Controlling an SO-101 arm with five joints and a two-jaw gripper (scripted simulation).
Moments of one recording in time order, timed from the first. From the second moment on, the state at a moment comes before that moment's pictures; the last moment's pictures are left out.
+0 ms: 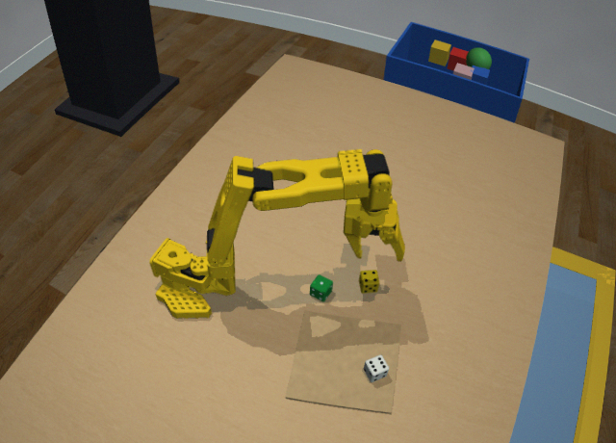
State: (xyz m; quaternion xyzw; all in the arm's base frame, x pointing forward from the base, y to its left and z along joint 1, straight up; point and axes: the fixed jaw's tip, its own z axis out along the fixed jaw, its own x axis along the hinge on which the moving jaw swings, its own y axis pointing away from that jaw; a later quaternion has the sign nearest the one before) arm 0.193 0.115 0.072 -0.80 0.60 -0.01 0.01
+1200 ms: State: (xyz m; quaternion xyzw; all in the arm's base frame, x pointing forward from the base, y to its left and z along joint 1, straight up) arm 0.196 0.132 0.062 -0.36 0.93 0.00 0.00
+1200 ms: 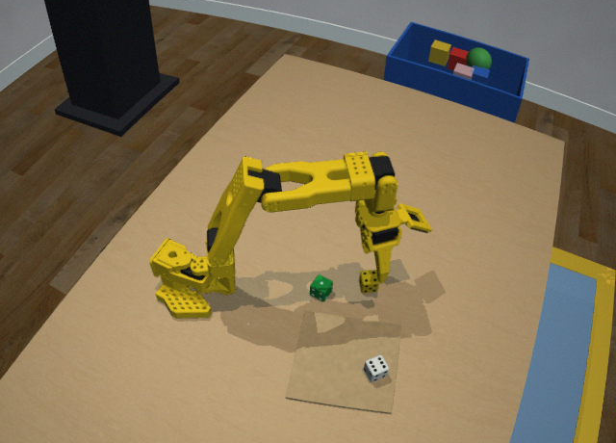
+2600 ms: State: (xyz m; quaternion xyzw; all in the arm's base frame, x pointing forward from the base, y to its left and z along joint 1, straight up) arm 0.198 0.142 0.056 -0.26 0.97 0.00 0.00
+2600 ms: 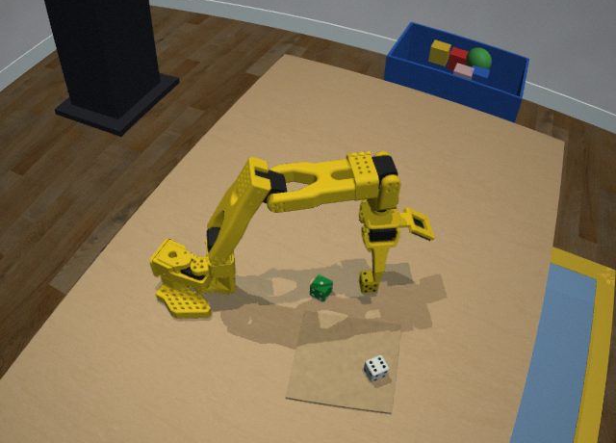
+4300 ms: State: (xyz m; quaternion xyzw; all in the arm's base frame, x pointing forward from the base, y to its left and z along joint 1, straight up) arm 0.201 0.144 0.015 -0.26 0.97 0.00 0.01
